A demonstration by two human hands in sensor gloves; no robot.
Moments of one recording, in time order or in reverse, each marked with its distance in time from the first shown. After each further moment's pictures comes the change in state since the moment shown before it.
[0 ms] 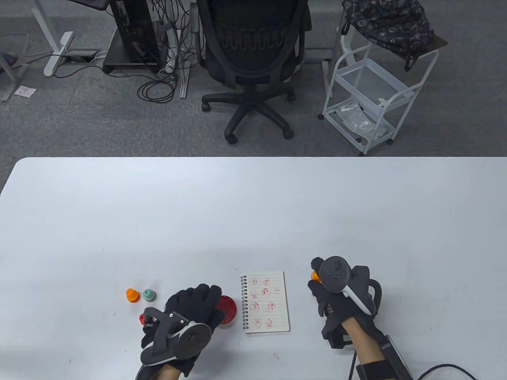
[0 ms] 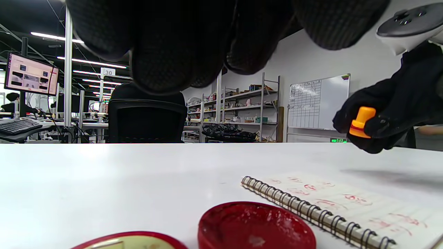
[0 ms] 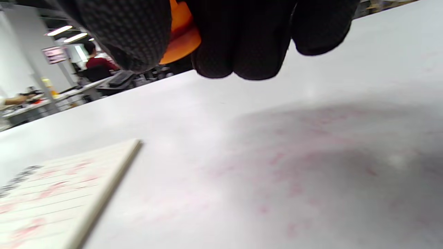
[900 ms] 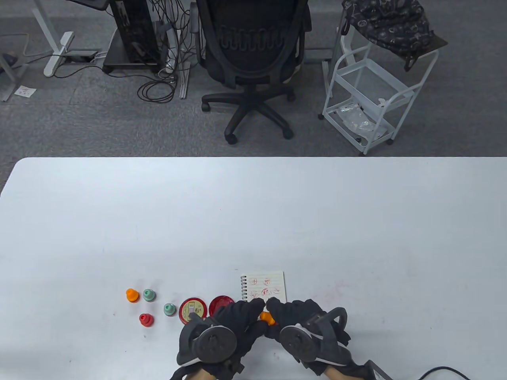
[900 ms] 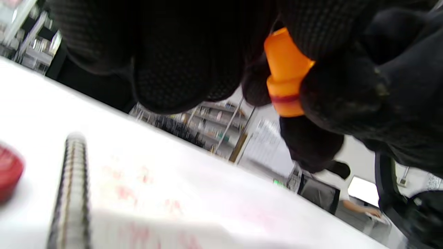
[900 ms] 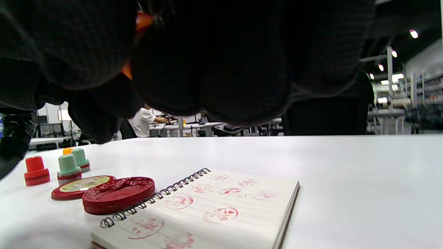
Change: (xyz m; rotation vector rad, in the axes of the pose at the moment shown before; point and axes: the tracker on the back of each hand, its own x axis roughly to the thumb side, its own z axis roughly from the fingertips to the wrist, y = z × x) left_hand 0.054 -0.029 -0.022 0.017 -0.038 0.474; right_hand 0.084 0.016 0.080 -0.302 -0.537 0.208
